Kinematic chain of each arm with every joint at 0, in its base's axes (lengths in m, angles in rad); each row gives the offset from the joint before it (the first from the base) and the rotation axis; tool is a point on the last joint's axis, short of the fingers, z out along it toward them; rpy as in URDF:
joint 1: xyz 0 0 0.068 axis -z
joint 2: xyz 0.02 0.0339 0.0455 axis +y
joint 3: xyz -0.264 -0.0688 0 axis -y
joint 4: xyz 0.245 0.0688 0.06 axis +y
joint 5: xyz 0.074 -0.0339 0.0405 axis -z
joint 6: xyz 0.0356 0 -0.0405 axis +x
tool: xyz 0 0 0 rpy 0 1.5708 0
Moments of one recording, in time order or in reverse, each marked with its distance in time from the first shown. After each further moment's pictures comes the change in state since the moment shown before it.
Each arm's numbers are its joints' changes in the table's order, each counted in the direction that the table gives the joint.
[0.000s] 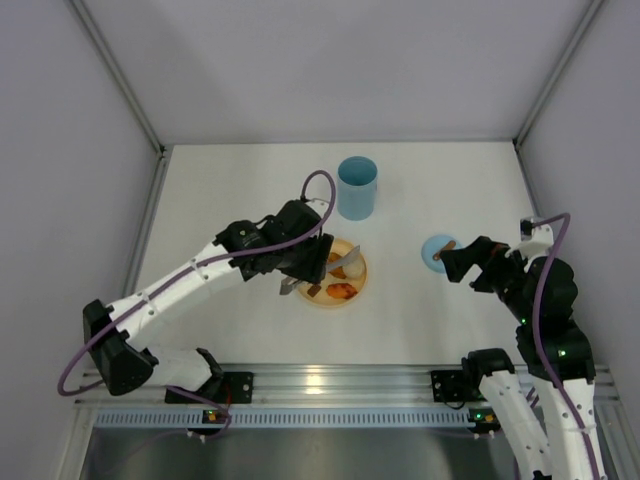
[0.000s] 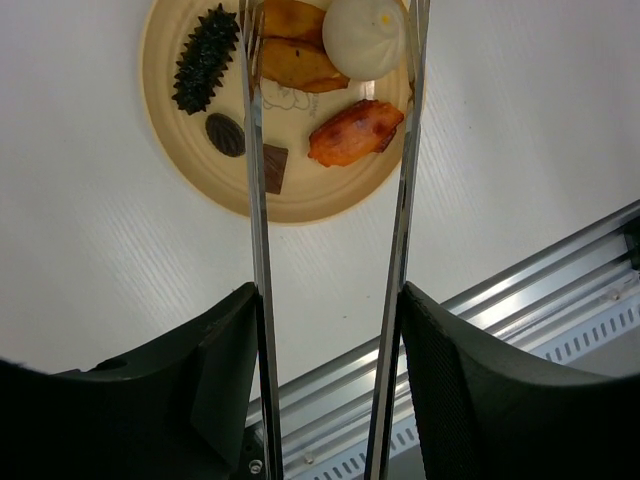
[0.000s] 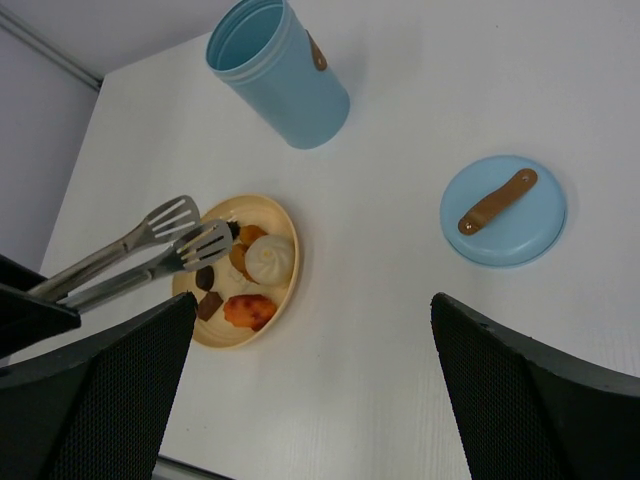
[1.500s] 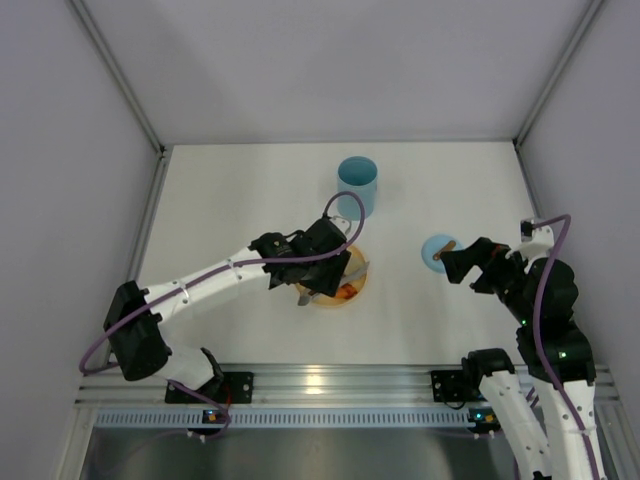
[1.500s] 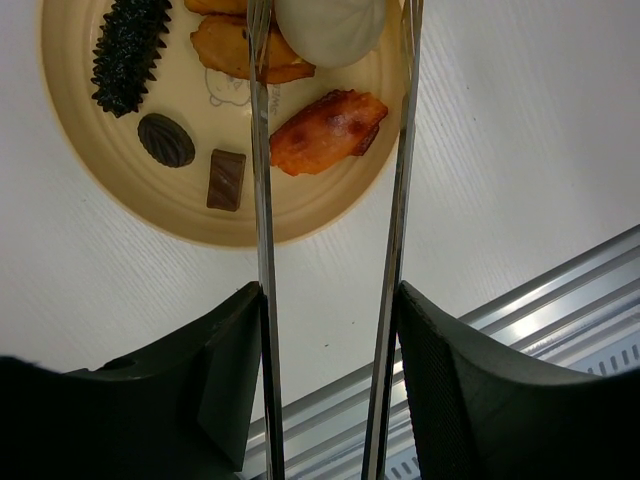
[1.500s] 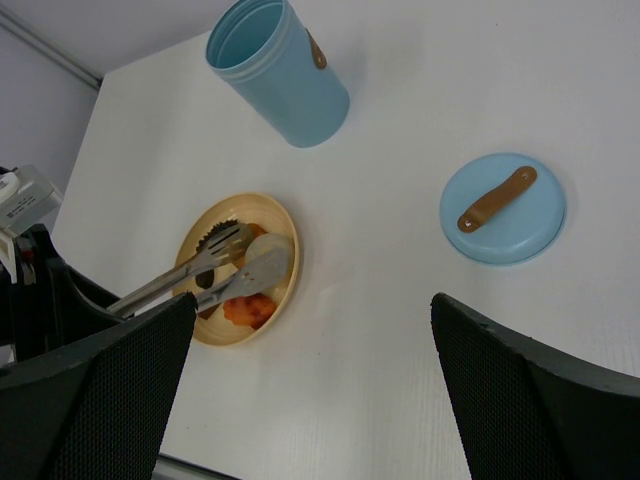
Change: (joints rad) left arm 0.103 0.112 -0.110 -0.151 -0.040 -0.054; right arm 0.000 -0.008 0.000 0.008 0.000 0.000
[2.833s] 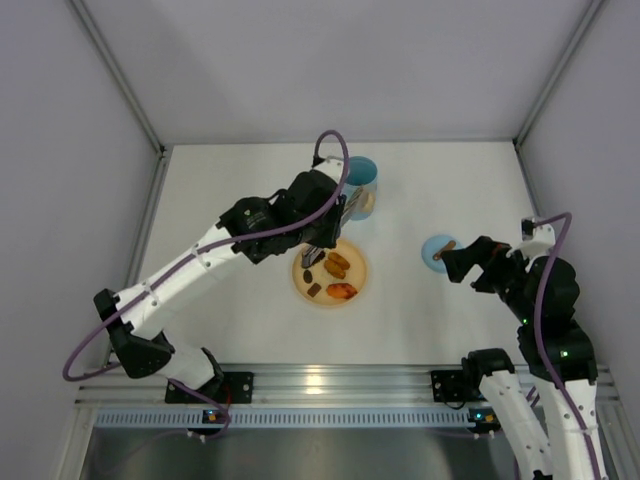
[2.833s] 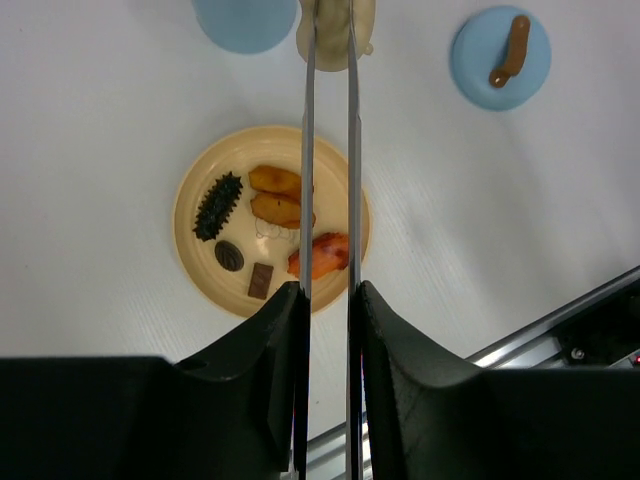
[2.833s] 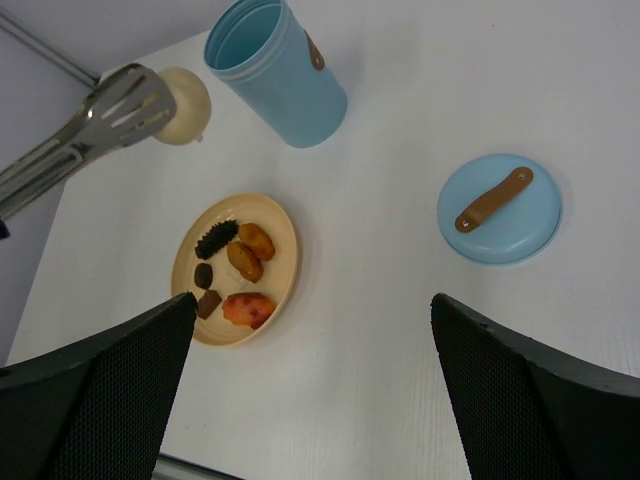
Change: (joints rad) left arm -0.002 0.016 0.435 0.166 -0.153 0.041; right arm 0.000 0.014 0.018 0.014 0.005 -0.003
